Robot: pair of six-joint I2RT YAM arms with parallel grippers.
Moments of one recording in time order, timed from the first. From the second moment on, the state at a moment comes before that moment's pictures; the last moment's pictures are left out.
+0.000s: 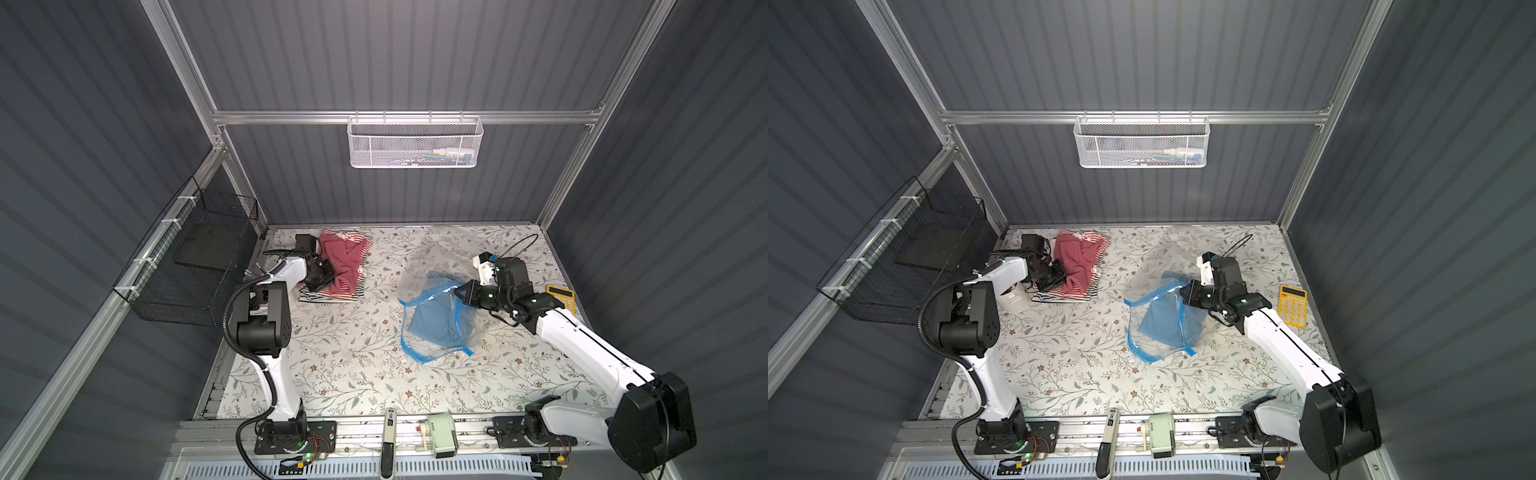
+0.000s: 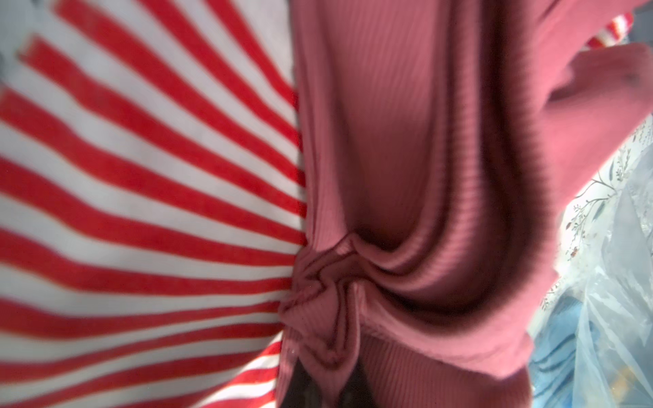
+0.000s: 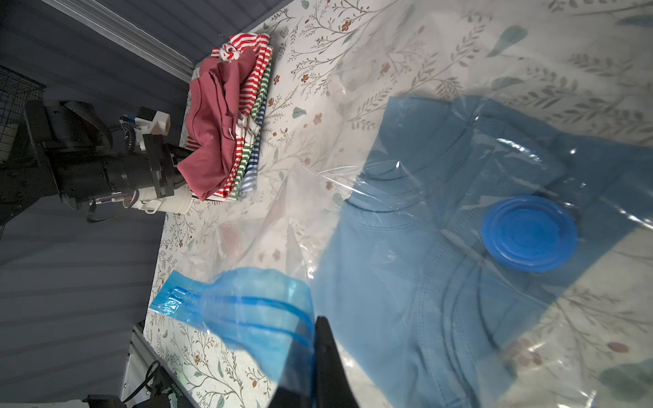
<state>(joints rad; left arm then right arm) -0.04 1.96 1.41 -0.57 0.28 -0.51 0.34 1.23 0.86 -0.34 -0.37 0.56</state>
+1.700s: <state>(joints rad) -0.04 2.02 1.44 -0.59 0.30 -0.42 0.34 1.22 0.85 -0.32 -0.37 0.56</state>
